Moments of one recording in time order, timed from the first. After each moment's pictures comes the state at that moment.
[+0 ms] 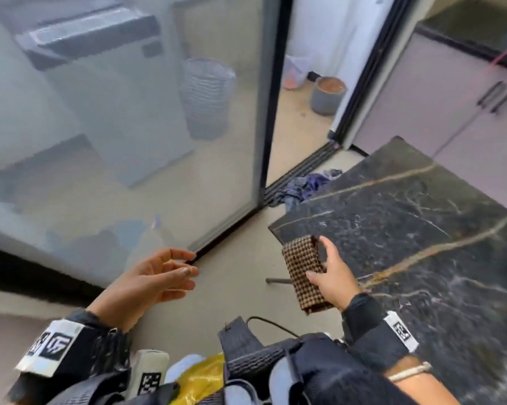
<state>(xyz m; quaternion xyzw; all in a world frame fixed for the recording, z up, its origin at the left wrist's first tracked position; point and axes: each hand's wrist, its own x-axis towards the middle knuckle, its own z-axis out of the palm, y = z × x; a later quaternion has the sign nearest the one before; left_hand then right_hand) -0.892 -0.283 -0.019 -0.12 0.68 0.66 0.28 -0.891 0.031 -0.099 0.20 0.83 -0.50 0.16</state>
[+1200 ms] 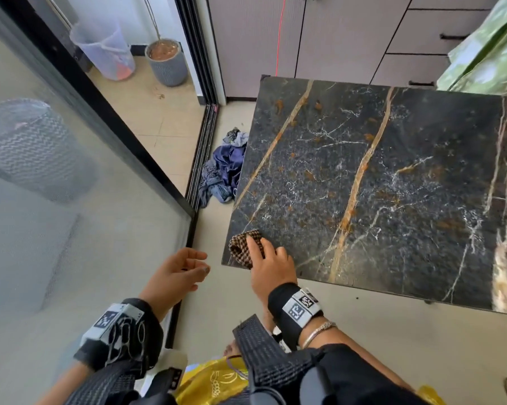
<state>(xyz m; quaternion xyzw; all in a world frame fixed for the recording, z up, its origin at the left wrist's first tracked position) -1.091 -0.156 -0.095 0.08 0.78 0.42 0.44 -0.968 -0.023 -0.181 0.31 0.93 -0.18 0.09</state>
